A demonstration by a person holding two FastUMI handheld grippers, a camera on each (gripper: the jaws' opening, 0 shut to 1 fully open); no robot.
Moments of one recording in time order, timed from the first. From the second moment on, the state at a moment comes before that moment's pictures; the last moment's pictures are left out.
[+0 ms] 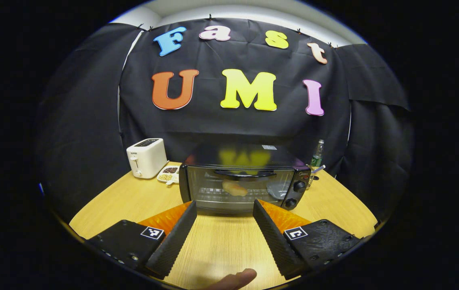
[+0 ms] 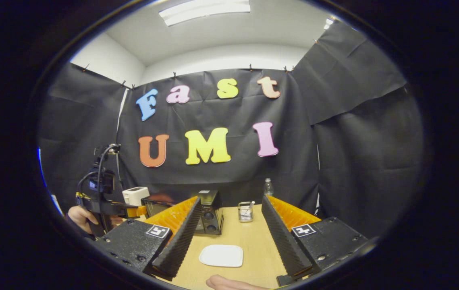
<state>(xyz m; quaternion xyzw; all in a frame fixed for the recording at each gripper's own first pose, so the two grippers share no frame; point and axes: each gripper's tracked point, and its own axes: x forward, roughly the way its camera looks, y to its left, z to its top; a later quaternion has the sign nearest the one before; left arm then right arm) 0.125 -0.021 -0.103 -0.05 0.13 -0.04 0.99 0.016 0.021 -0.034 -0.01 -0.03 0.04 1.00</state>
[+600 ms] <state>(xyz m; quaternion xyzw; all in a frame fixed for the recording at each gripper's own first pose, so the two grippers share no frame) 0.038 -0.023 -0.017 -0.05 0.03 -0.06 1.00 0.002 0.040 -0.025 -0.02 -0.03 0.06 1.00</state>
